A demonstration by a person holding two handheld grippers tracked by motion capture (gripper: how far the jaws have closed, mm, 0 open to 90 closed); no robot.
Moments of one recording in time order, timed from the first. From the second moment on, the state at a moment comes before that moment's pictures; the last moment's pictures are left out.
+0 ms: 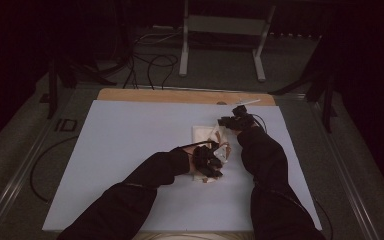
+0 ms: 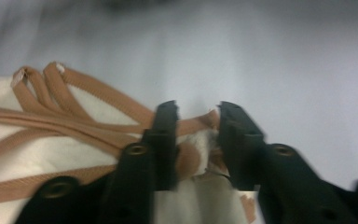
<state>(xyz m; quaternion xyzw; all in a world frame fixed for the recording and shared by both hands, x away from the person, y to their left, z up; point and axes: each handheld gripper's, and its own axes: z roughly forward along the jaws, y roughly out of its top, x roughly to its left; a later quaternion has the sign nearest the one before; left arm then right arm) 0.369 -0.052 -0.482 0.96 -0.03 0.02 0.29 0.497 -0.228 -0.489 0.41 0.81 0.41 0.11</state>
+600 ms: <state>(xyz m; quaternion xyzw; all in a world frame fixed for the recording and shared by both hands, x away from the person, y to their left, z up) 0.362 -0.016 -0.466 0.95 0.00 0.01 0.32 0.484 -0.216 -0.463 0.39 0.81 0.42 0.12</state>
